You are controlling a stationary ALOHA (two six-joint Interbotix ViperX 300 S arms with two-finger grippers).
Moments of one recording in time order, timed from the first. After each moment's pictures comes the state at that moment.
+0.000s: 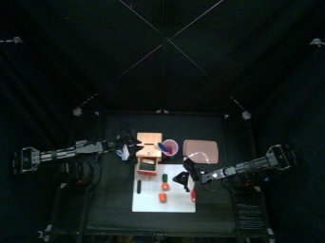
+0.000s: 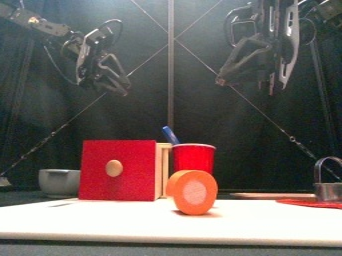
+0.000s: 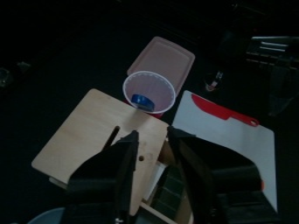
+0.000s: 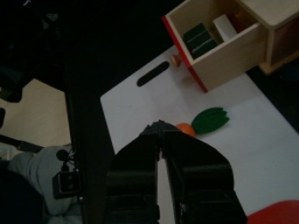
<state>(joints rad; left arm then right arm) 0.34 -0.50 0.77 0.01 0.20 -0.23 0.21 -0.32 0.83 -1.53 0.16 2.22</state>
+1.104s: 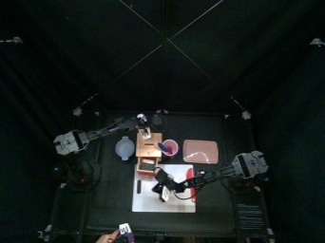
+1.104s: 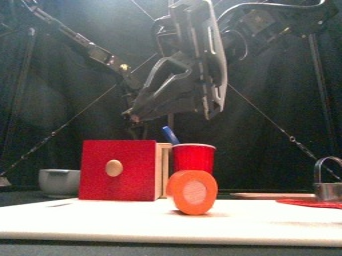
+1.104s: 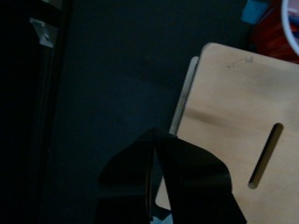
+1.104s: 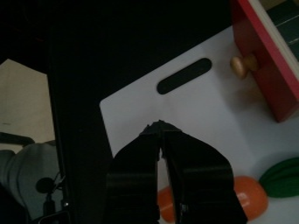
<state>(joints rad) 0.54 0.17 0.20 0.10 0.83 0.25 0.18 0.24 0.42 -1.57 0.10 2.22</state>
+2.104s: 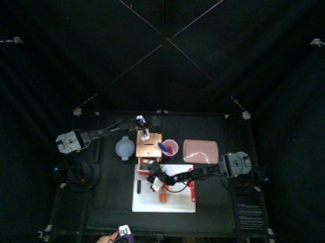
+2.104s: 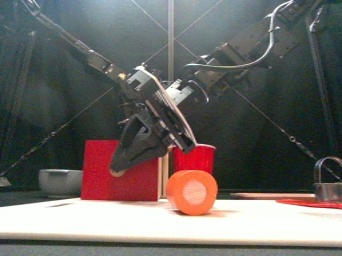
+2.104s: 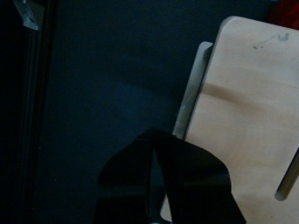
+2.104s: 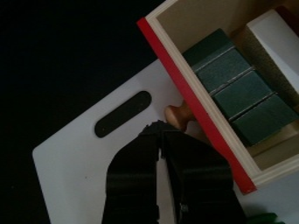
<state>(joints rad) 0.54 0.17 0.25 0.10 0.79 0.25 0.08 0.34 0.37 -1.59 0.18 2.19</state>
